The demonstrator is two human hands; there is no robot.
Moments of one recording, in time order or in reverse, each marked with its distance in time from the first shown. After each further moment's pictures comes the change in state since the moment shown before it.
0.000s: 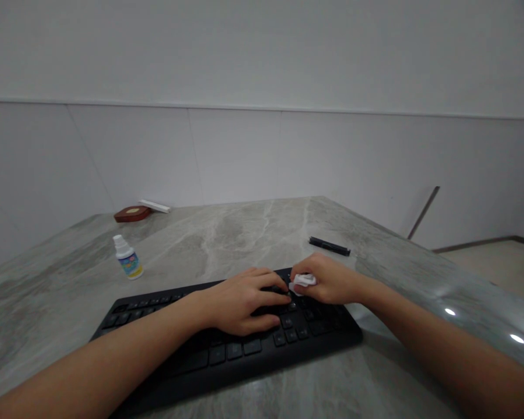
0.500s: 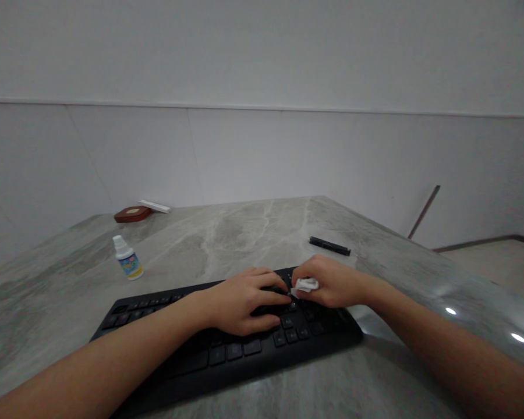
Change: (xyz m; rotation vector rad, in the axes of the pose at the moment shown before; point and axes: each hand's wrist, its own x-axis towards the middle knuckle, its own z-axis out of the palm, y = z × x) left_hand 0.000 -0.002 0.001 -0.030 0.020 0.004; right_hand -0.002 -0.001 -0.002 -0.064 -0.058 -0.072
